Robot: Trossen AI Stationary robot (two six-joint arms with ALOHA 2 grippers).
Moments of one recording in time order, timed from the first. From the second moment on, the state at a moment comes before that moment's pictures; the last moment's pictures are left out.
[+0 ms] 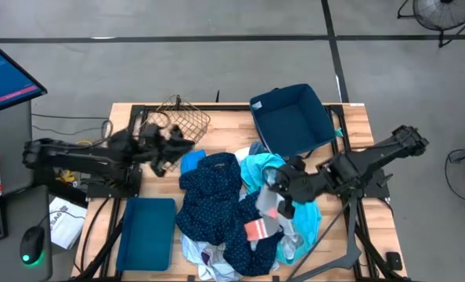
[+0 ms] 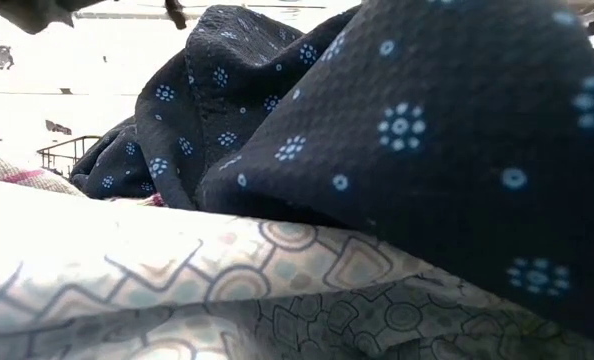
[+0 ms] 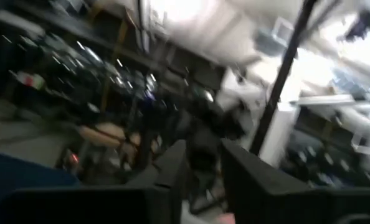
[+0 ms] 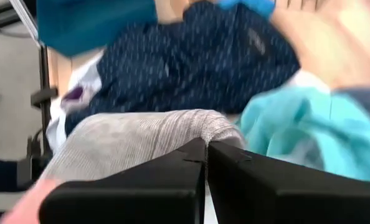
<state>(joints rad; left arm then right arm) 0.04 0.89 0.47 0.83 0.08 -0.44 0.45 1.38 1.37 -0.88 0.40 0.64</state>
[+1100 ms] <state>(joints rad) 0.11 1.20 0.66 0.65 0.29 -0.60 0.20 1.40 1.37 -0.49 0.39 0.23</state>
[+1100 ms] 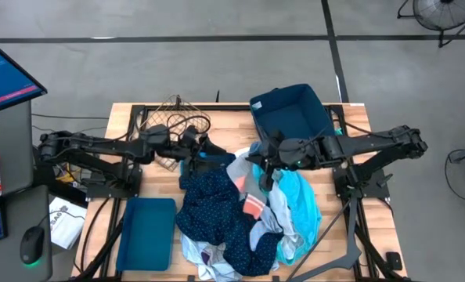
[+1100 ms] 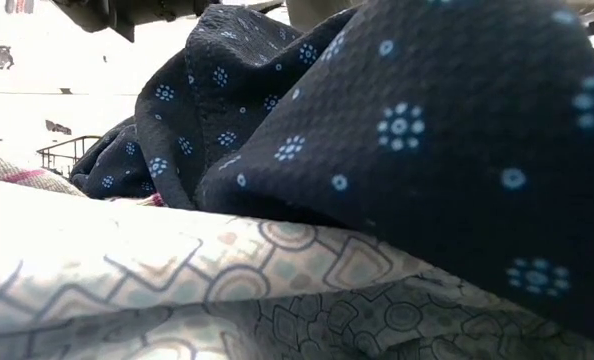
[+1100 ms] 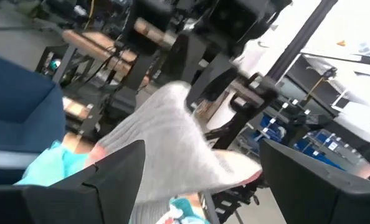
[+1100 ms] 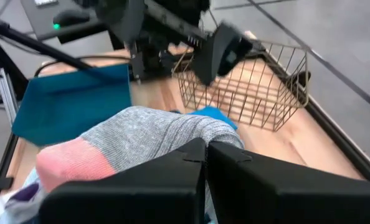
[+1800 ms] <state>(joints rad) 0.12 1.21 0.70 0.63 0.29 -0.61 0.19 1.47 1.37 -0.38 0.39 0.20</state>
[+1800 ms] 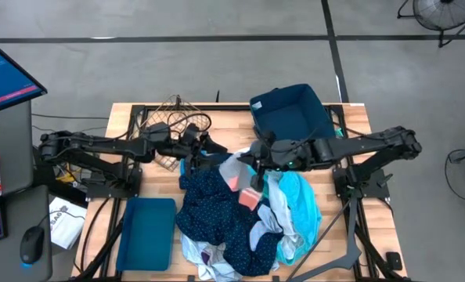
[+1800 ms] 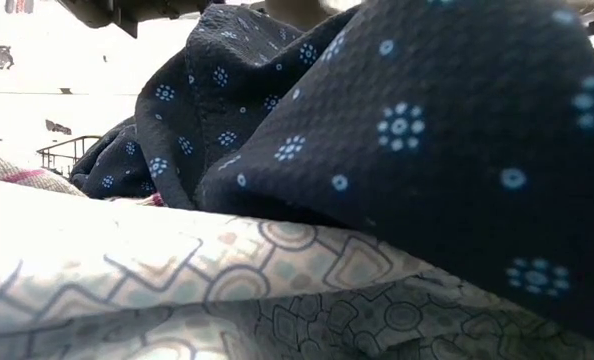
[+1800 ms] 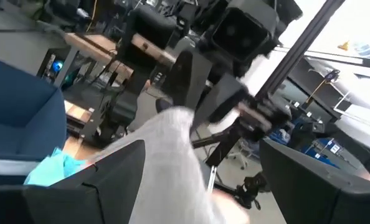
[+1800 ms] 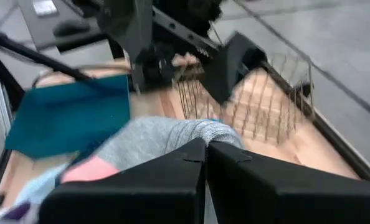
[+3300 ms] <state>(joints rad) -0.01 0.90 0.71 0.21 0.31 -0.82 0.20 1.48 1.60 -0.37 0.36 0.01</state>
